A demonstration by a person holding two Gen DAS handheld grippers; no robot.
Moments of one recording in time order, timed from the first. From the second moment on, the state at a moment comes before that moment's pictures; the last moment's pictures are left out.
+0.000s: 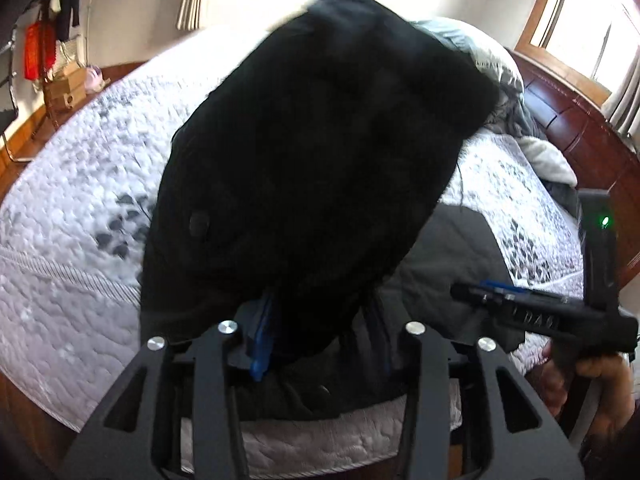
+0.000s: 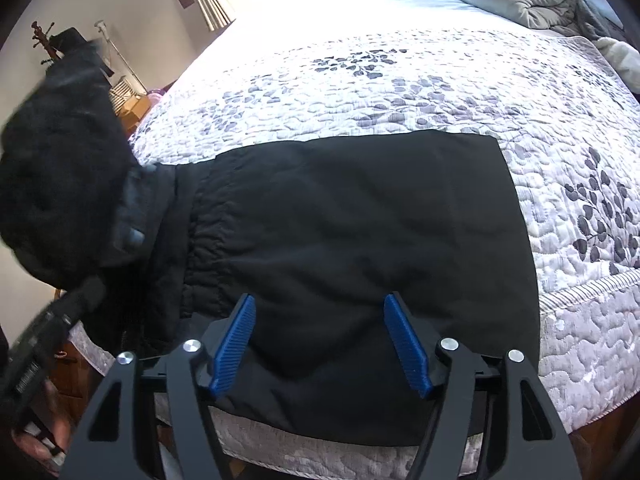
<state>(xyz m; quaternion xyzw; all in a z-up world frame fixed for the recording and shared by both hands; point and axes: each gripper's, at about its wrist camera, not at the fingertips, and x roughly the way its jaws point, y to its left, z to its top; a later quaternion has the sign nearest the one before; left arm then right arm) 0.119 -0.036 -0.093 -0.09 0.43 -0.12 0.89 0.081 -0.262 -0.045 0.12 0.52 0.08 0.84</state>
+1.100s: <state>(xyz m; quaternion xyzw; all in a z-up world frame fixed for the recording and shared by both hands) 0.152 -0.002 -0.091 -0.07 0.50 -0.01 0.86 0.145 -0.238 -0.016 0.11 0.52 0.13 0.84</state>
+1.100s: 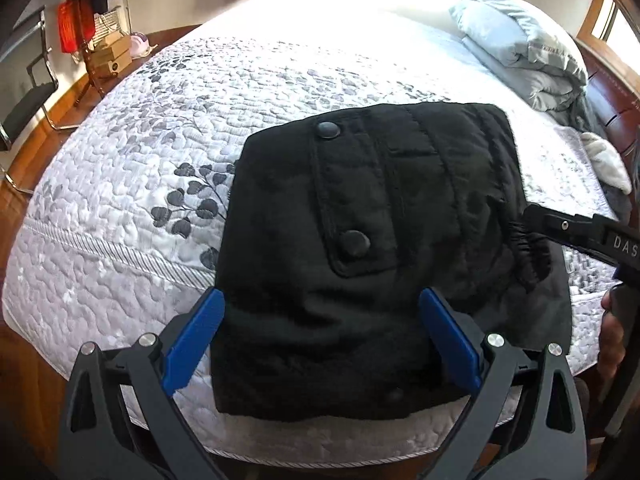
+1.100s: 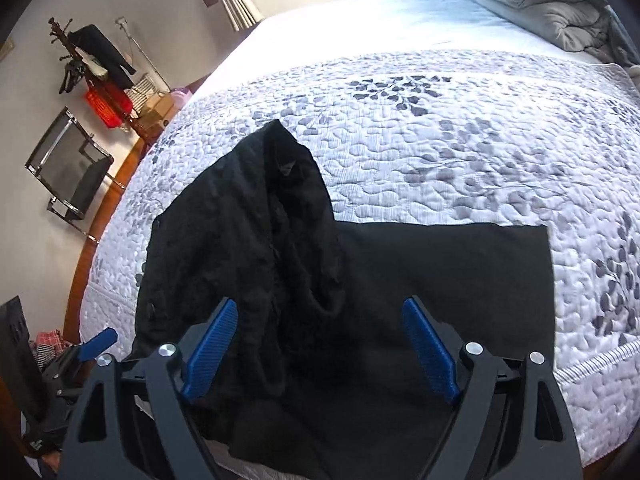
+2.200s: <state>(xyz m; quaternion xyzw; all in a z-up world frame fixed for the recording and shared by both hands) 0.172 0.027 -0.115 -0.07 0.54 0.01 0.84 0.177 -0.236 -0.032 0.08 0.54 0.16 0.82</state>
